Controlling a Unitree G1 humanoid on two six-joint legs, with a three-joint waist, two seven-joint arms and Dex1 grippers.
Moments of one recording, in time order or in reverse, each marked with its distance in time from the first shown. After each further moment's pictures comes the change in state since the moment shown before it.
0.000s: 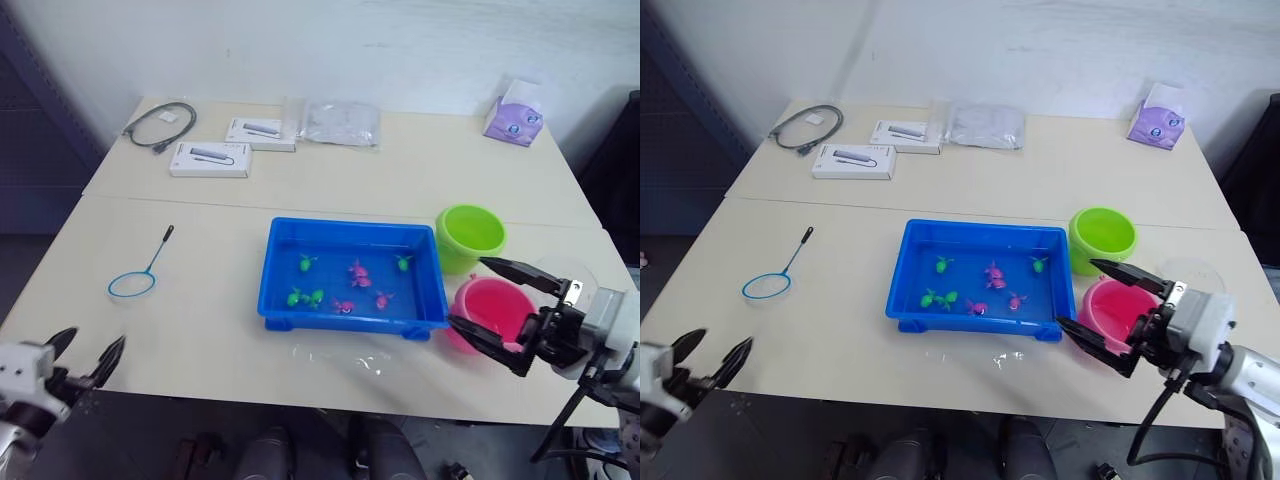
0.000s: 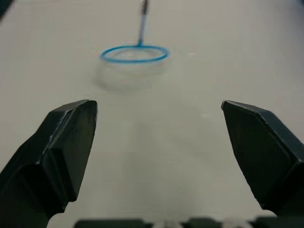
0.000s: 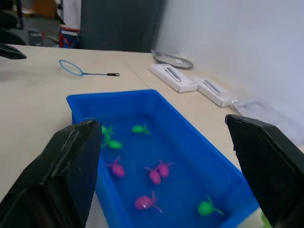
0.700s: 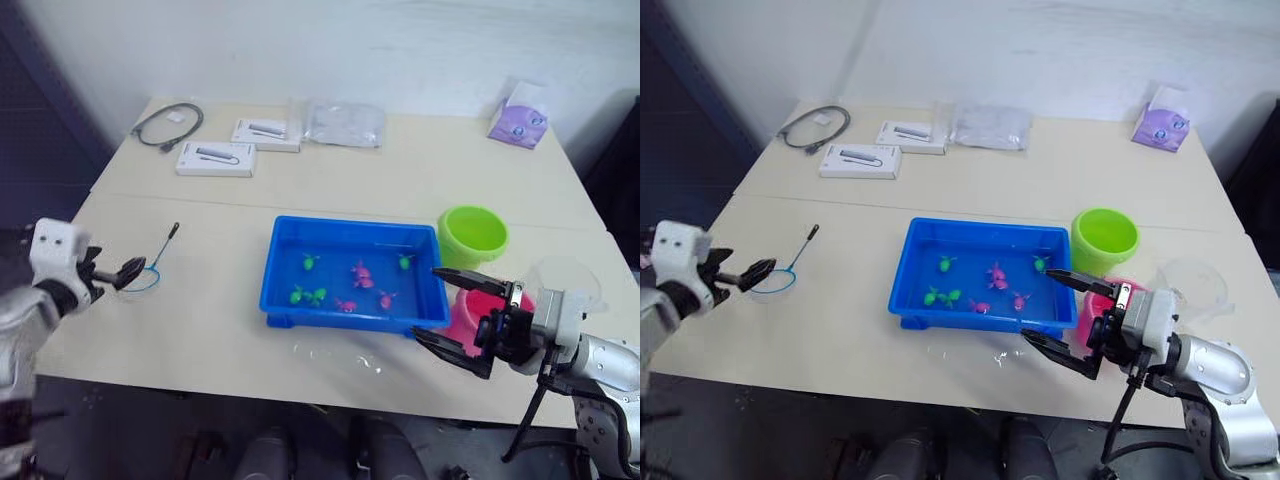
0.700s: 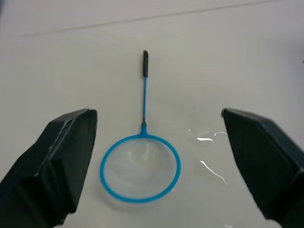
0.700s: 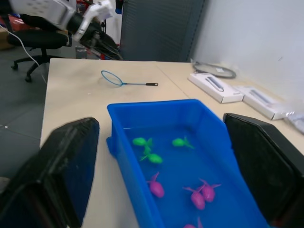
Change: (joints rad) left arm -0.723 0.372 -0.404 0.200 0.059 0.627 0.126; right arm -0.066 0.007 0.167 0.043 -0.005 0.009 0.029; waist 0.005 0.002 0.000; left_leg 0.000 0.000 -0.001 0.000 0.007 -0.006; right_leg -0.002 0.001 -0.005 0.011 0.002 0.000
